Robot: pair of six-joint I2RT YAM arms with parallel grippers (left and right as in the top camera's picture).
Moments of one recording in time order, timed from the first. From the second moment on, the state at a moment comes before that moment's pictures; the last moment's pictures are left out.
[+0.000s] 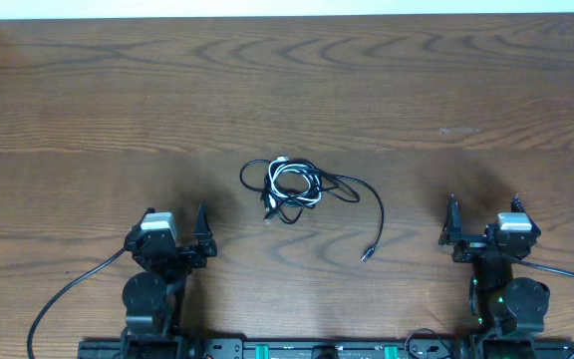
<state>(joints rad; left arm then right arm) -0.05 0.03 0.08 -0.27 -0.05 -0.12 -0.01 0.01 0.01 -0.07 0.02 -0.01</state>
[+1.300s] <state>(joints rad) -0.05 1.00 0.97 -0.88 0.07 -0.12 -0.01 0.01 0.01 -0.07 0.02 -0.01</state>
